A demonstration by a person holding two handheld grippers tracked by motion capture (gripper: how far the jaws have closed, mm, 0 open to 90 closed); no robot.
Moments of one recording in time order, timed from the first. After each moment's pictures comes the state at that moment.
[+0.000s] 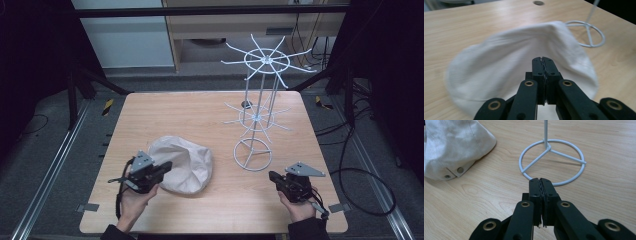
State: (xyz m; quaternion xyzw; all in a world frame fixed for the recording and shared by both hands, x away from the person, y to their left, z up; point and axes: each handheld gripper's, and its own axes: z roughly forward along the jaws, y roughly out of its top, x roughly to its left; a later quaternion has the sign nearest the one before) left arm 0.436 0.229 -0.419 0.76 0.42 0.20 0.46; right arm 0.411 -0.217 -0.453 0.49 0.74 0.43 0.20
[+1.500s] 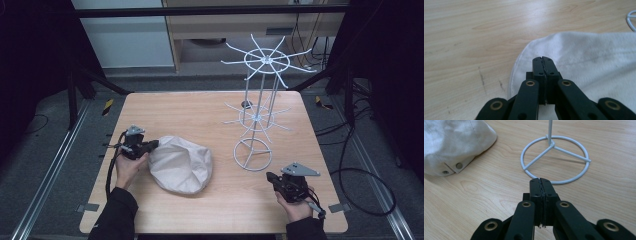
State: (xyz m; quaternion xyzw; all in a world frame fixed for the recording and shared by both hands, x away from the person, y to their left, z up) left arm 0.555 0.279 -0.463 0.77 0.46 0.17 0.40; right arm 0.413 -0.210 -0.457 0.48 0.75 0.41 0.20
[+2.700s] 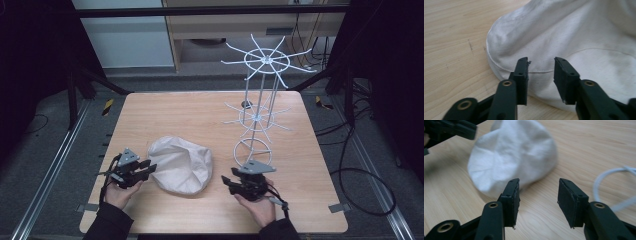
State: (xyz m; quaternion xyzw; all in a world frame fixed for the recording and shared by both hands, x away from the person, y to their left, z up) left arm 0.469 0.275 -0.460 0.80 0.42 0.20 0.38; right arm 0.425 -0.104 -0.451 0.39 0.78 0.46 0.16
